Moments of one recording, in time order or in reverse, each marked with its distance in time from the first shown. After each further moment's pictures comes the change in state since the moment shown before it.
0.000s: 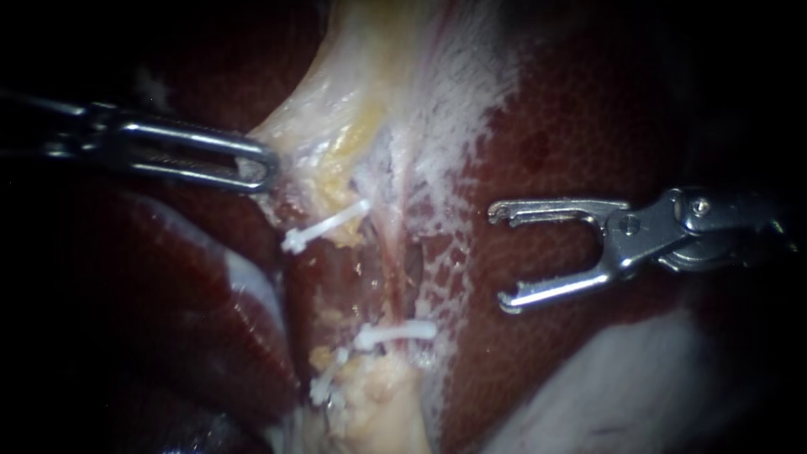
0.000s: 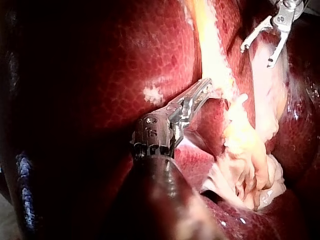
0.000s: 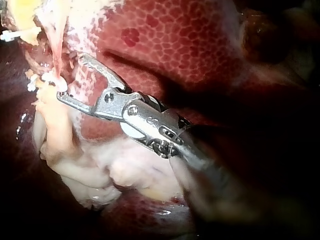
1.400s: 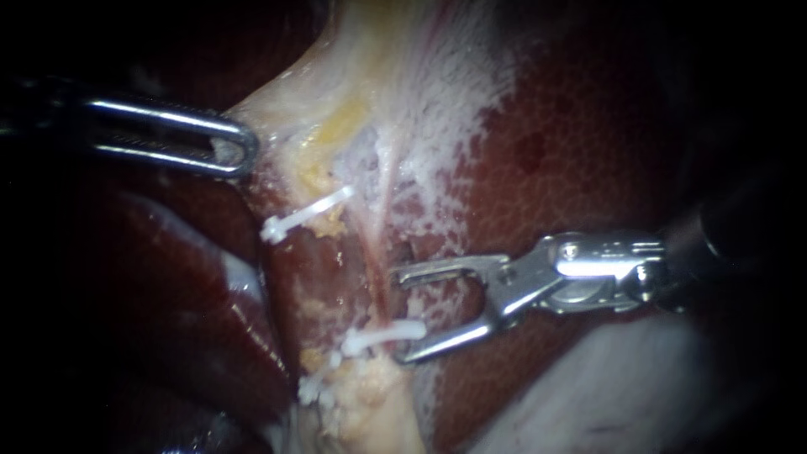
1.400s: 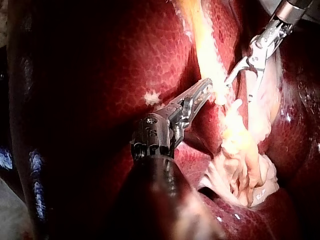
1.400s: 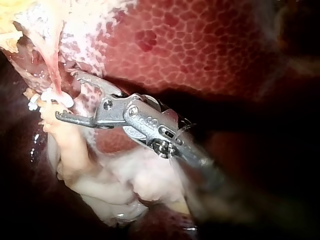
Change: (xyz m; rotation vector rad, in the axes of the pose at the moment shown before) right arm -0.004 0.001 0.007 0.082 -0.003 0.056; left arm -0.005 -0.003 -0.006 -0.014 -0.027 0.002
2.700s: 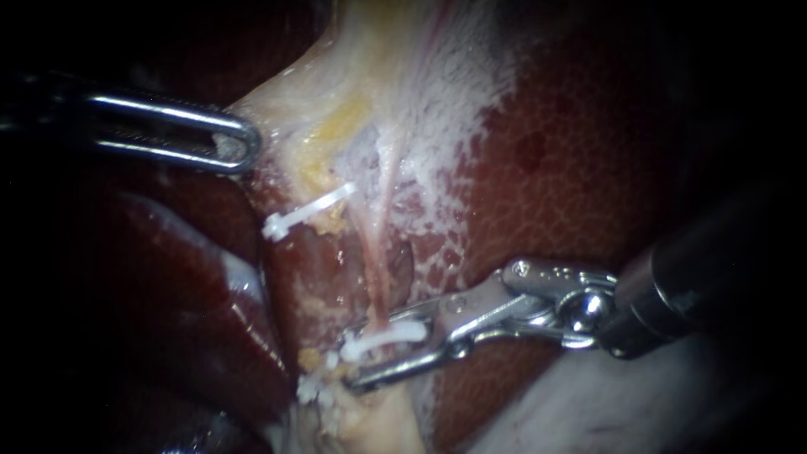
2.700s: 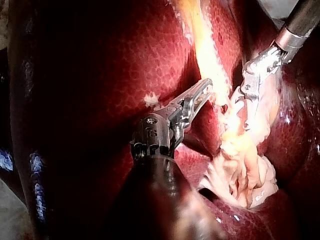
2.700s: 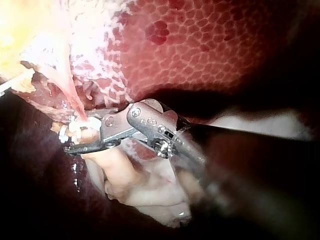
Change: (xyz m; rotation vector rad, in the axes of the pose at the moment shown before) right arm -0.001 0.000 0.009 0.118 -0.015 0.237; left arm -0.001 0.000 0.000 0.002 0.001 -0.004
